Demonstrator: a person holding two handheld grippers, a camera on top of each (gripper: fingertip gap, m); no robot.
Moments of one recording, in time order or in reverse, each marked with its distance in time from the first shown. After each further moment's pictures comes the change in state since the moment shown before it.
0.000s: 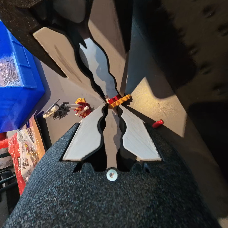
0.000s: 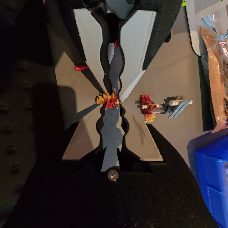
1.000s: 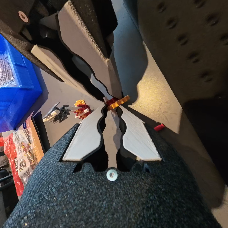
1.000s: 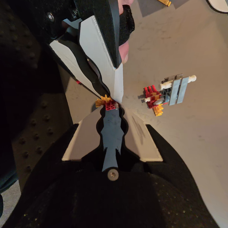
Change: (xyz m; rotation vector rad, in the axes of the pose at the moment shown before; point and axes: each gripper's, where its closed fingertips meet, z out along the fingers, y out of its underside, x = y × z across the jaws) left arm -0.001 -0.003 0.004 -0.023 0.027 -0.016; right arm 0.001 -0.001 -0.002 0.063 -0.228 0.358
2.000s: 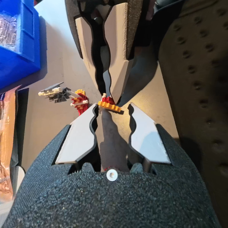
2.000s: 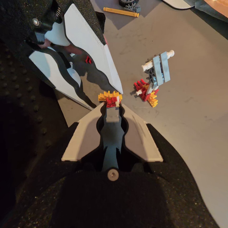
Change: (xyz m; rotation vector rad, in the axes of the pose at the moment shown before) left arm -0.003 -0.001 -0.003 0.103 -0.043 -0.353; right arm 0.011 0.001 0.000 0.177 0.083 0.204
